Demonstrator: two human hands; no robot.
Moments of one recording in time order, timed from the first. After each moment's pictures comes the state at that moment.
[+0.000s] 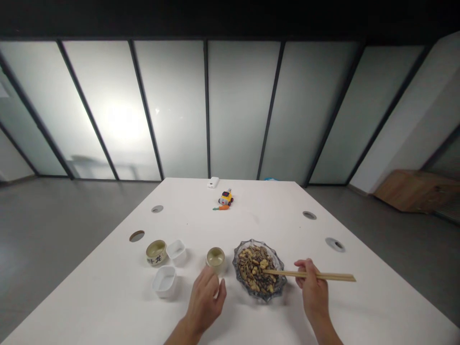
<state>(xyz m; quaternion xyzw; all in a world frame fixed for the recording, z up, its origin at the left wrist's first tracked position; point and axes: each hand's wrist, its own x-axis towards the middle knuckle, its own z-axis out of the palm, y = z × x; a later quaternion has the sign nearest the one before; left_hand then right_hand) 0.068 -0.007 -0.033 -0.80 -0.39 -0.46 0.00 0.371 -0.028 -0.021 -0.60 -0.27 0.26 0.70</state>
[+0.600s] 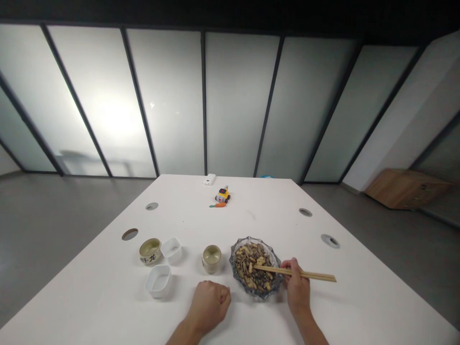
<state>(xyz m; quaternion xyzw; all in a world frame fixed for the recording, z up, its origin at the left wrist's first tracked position) 0.085 -0.011 -0.032 -0.84 -0.46 -0.21 -0.18 0.350 -0.021 -0.034 -0.64 -0.26 0.27 0.67</state>
